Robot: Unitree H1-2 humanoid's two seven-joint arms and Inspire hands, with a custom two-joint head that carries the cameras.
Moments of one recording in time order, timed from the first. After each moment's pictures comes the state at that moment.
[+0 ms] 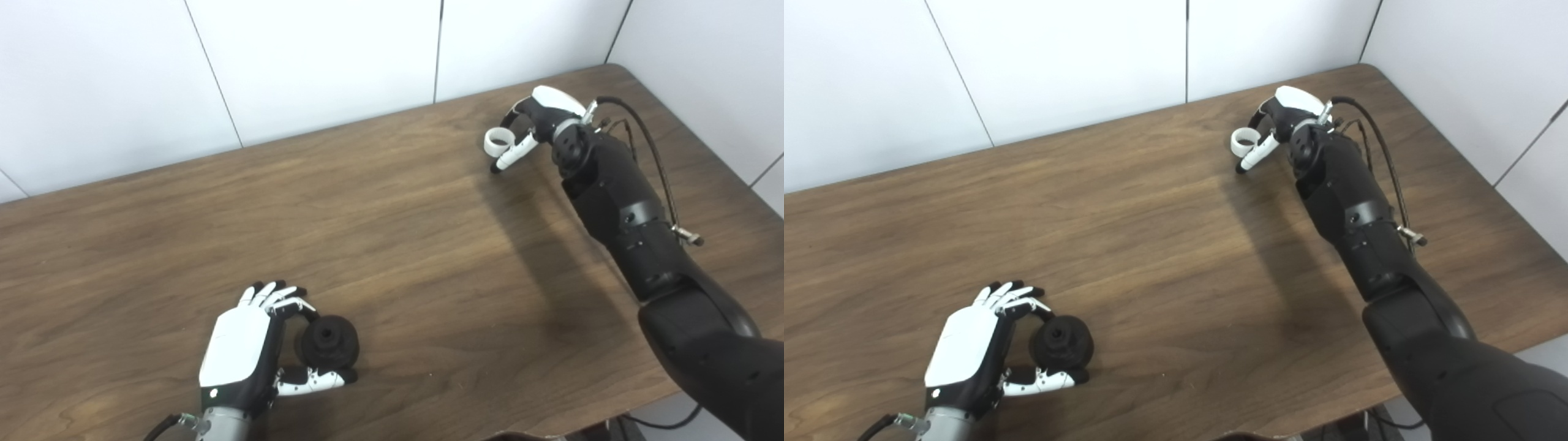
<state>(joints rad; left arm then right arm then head) 0.11 0.17 -0.39 -0.34 0.98 0.15 -0.18 -0.58 -0.47 0.05 0.35 -0.85 0.47 0.37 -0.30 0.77</state>
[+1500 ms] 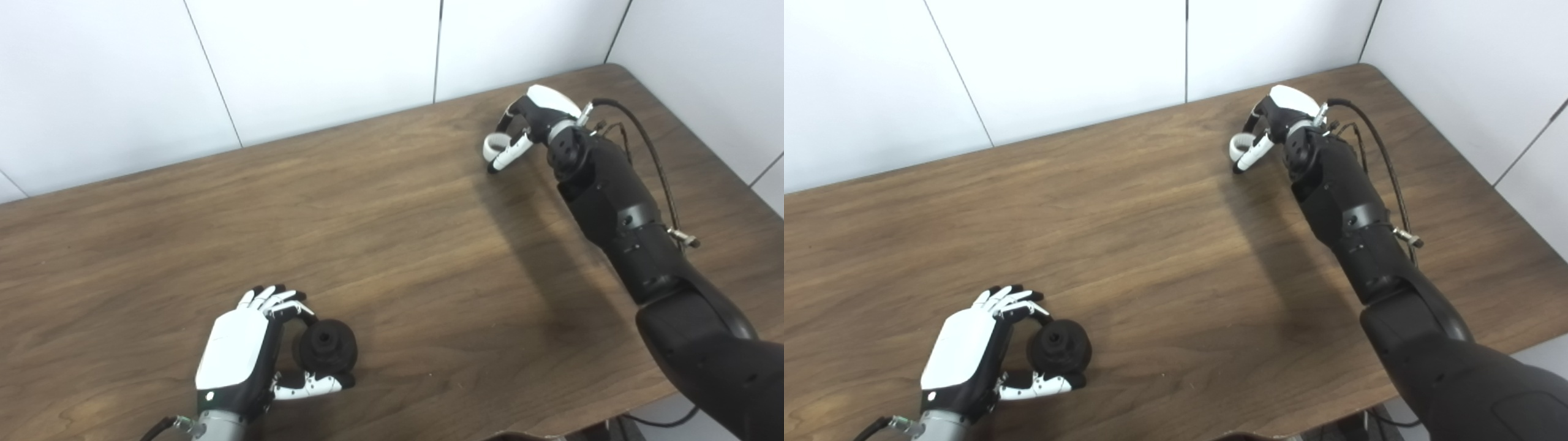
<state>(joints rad) 0.12 0.18 -0.39 -0.36 0.98 0.14 -0.20 -0.57 -0.47 0.07 0.34 -0.80 0.46 0.31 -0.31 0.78</state>
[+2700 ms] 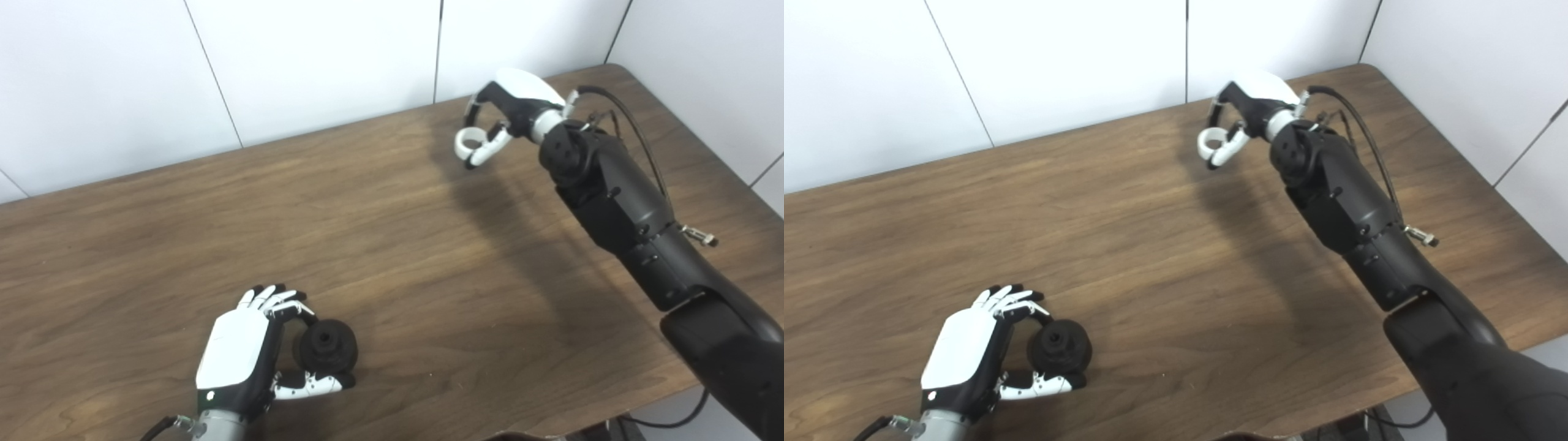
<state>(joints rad) 0.11 0.18 -0.39 -0.36 0.98 0.14 -0.20 -0.54 -0.52 0.23 0.01 -0.75 0.47 0.42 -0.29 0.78</state>
